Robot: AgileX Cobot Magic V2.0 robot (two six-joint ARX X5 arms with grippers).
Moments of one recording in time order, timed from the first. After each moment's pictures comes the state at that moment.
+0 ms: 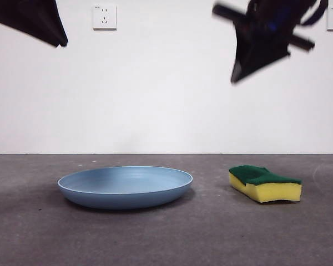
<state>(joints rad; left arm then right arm) -0.43 1.06 0.96 -0.41 -0.02 -0.03 0.48 1.35 1.13 -0.49 -0.05 0.07</state>
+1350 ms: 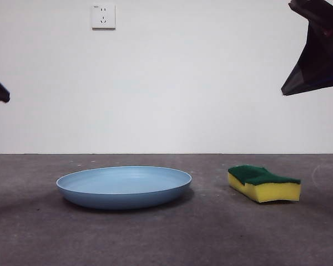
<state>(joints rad) -0.41 0.59 0.24 0.07 -0.08 -0.29 0.50 0.81 0.50 -0.17 -0.05 0.12</state>
